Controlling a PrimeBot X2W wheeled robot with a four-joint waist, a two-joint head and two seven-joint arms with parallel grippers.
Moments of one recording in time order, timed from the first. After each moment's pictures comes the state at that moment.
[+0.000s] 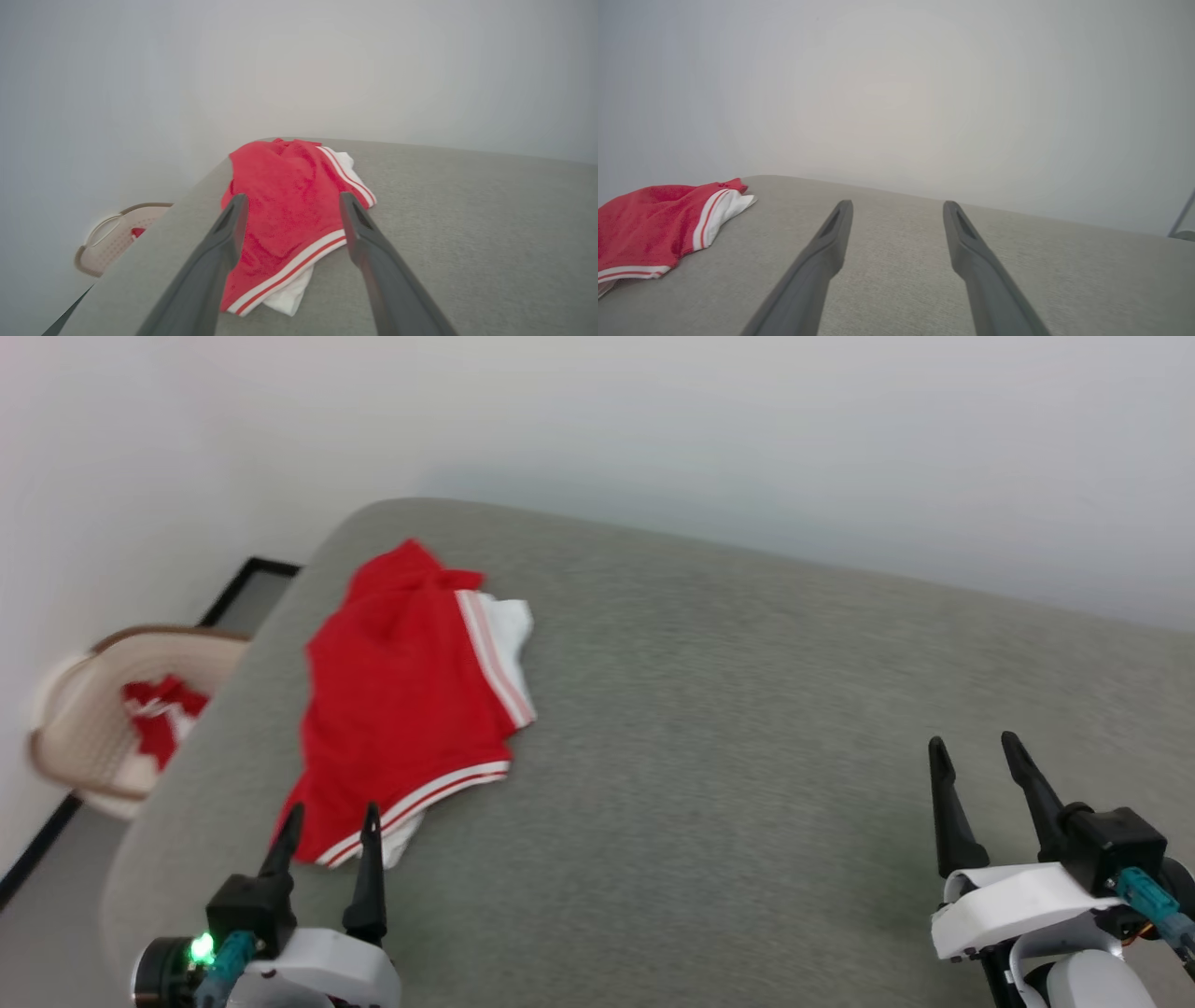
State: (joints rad) left arm -0.11 0.08 0.09 0.32 -0.05 -0.10 -0.26; right arm -0.20 -0.07 -0.01 0.31 0.12 0.13 -0.26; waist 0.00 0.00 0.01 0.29
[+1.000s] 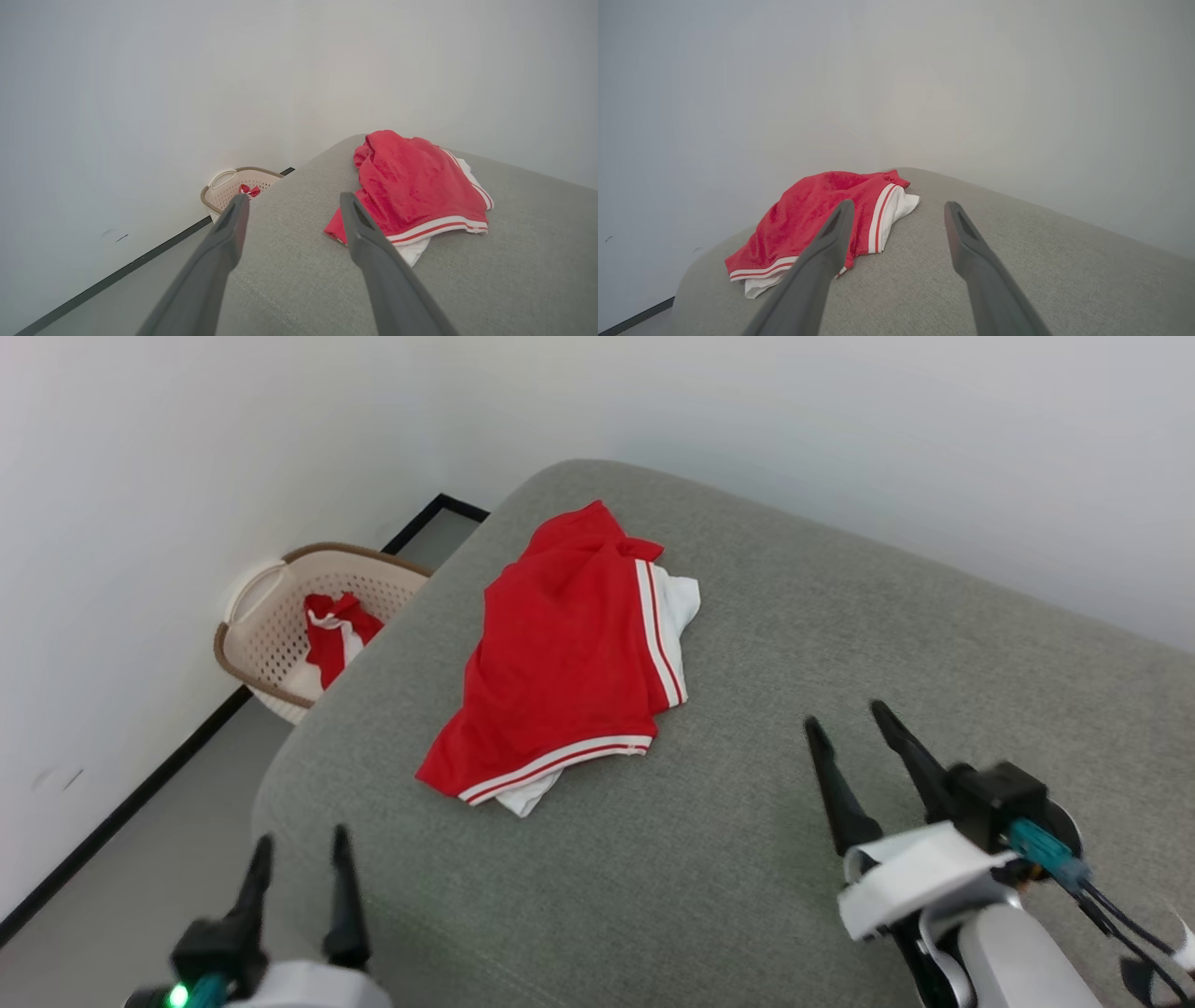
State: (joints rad) left arm 0.00 0.05 0.11 0.19 -0.13 -0.02 -0.26; right arm -0.33 -0.08 0.24 0.41 0.24 0.13 -0.26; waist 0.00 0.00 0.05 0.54
